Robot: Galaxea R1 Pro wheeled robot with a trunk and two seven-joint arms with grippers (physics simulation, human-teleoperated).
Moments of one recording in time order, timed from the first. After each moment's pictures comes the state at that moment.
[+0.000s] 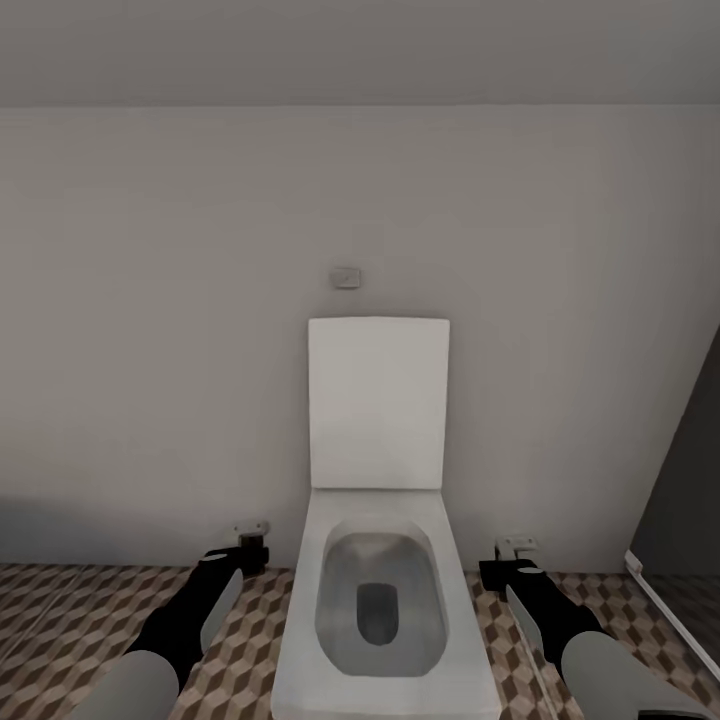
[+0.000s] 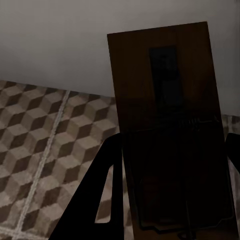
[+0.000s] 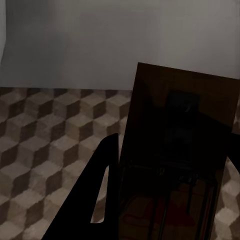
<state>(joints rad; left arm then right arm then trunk) -0.57 0.00 -0.08 -0.70 0.19 0.39 0.25 -0.67 -0.07 -0.01 -0.37 0.05 0.22 -0.05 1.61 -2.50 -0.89</state>
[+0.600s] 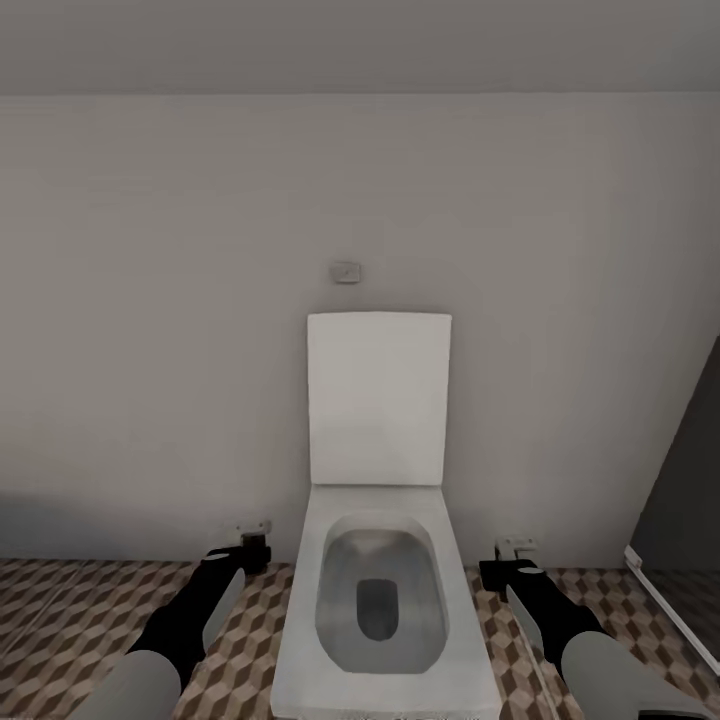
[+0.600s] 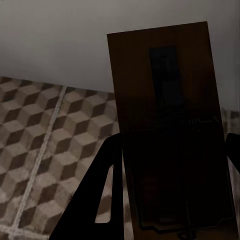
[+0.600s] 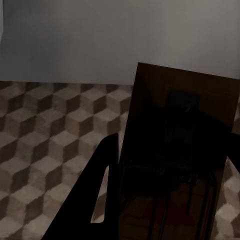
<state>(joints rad) -0.57 -0.01 -0.09 -0.70 0.19 0.39 0.26 -0.67 -0.07 -0.01 -0.37 0.05 0.22 -0.05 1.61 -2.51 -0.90</state>
